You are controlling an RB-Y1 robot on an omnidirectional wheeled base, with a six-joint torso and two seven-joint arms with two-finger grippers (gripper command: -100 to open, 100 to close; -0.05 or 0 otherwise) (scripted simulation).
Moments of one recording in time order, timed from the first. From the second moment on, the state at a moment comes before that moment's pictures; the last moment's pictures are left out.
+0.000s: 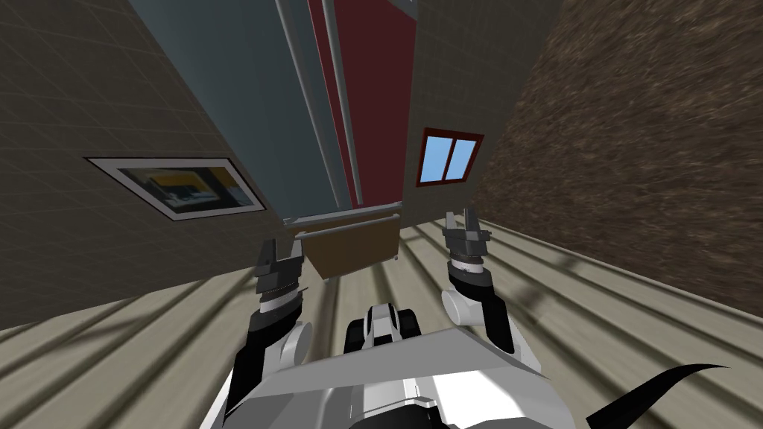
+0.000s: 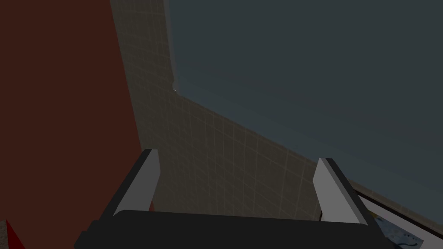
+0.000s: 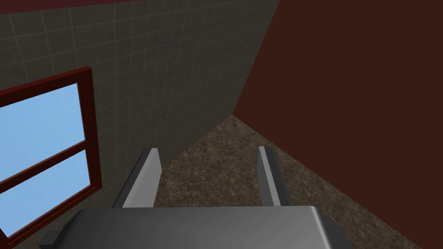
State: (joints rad) left arm 0.52 0.03 -0.01 -2.23 0.05 -0.63 -0.08; right arm 0.50 -0.02 -0.01 -2.38 -0.05 -0.62 0.01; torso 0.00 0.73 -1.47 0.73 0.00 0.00
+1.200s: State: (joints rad) left arm 0.39 0.17 -0.02 -2.01 0.09 -0.80 -0.10; right arm 0.50 -0.02 -0.01 -2.38 -0.05 -0.62 0.01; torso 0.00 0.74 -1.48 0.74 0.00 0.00
